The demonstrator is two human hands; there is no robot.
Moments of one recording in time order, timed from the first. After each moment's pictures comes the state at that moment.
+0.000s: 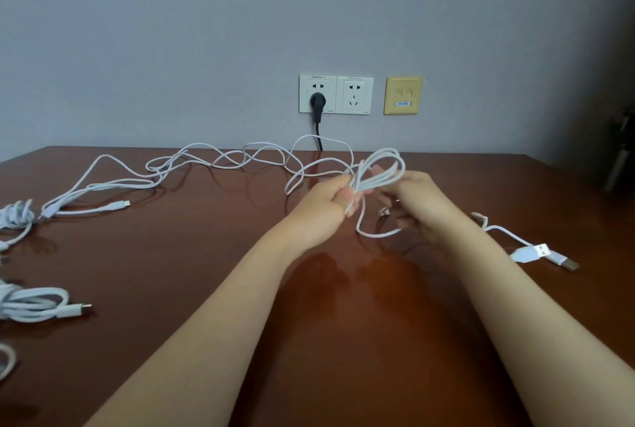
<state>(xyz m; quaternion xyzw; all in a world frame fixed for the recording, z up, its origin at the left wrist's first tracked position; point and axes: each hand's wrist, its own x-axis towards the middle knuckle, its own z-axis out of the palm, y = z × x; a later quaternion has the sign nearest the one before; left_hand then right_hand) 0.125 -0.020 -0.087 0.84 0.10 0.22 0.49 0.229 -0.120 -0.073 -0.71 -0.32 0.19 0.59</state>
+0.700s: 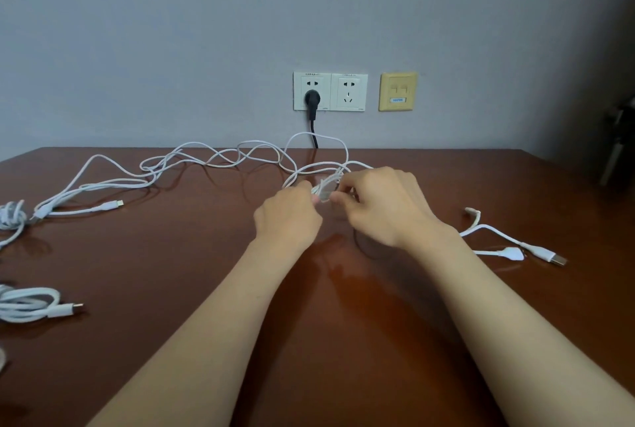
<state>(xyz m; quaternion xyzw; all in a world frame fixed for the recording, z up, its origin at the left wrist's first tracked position) 0.122 -0.017 -0.092 0.90 0.37 0.20 0.10 0.198 -0.117 -0.068 -0.81 -0.53 -0.21 0.16</state>
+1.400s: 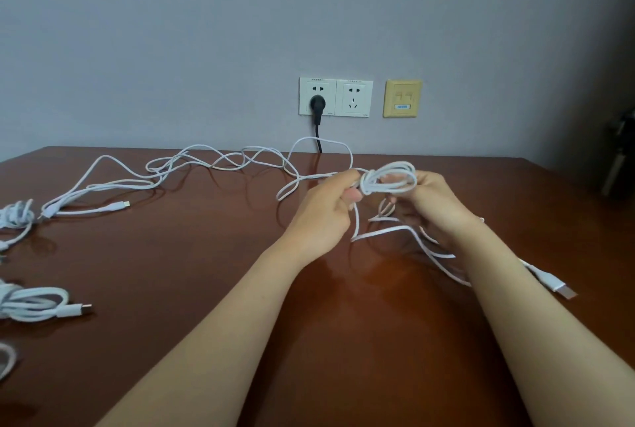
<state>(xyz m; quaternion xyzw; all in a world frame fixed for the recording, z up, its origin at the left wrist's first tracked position) 0.130 -0.021 -0.094 0.87 0.08 0.33 0.35 0.244 -0.132 -0.078 -0.67 -0.35 0.19 0.63</state>
